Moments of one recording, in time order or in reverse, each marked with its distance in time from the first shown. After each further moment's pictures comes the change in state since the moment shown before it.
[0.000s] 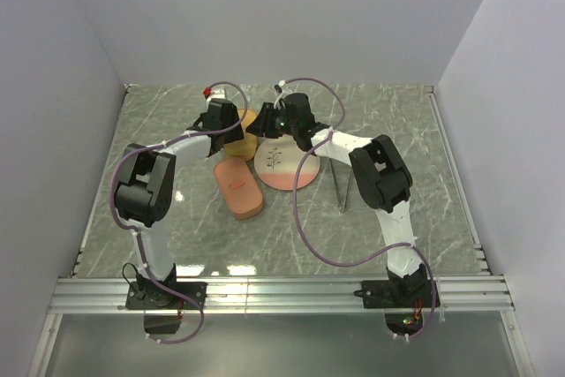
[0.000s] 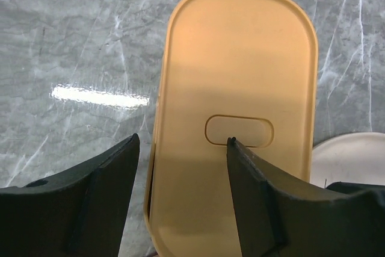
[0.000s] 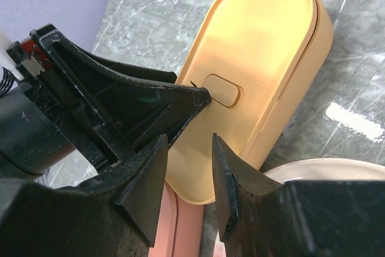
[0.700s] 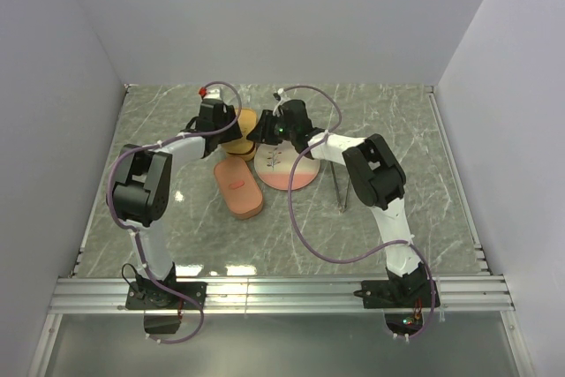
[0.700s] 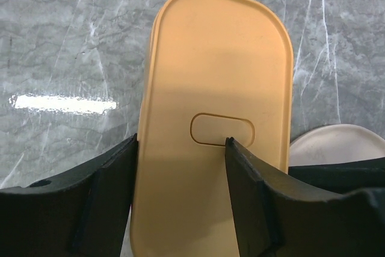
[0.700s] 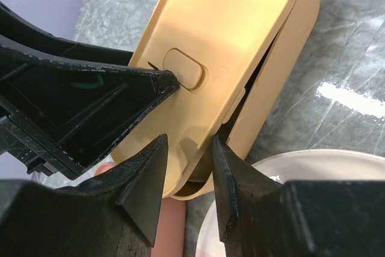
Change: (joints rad) left arm 0.047 -0.008 -0.045 0.098 0.157 -0.008; right arm 0.009 0.064 0.000 0.005 0.000 0.025
